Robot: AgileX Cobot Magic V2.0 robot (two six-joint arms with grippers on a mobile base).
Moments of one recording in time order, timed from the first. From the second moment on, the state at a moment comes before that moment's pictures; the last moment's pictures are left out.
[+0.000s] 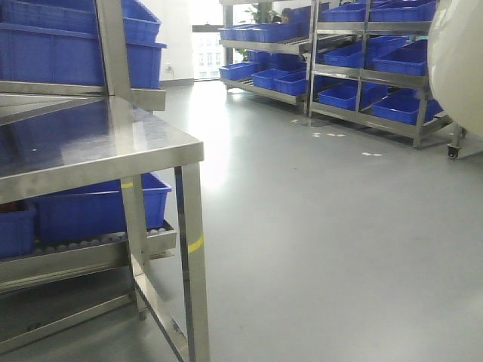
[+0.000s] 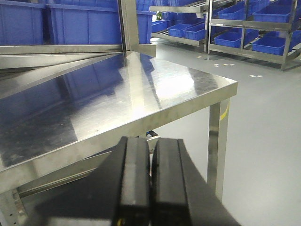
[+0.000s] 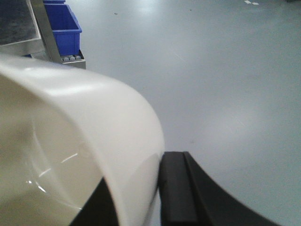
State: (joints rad) left arm -0.09 -0.01 0.01 0.00 0.16 0.04; right arm 0.14 0.65 -0.64 -0.05 0.50 0.07
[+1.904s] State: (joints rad) left arm -0.09 -0.01 0.01 0.00 0.16 0.04; right arm 0.14 0.64 -0.64 -0.05 0.53 0.07
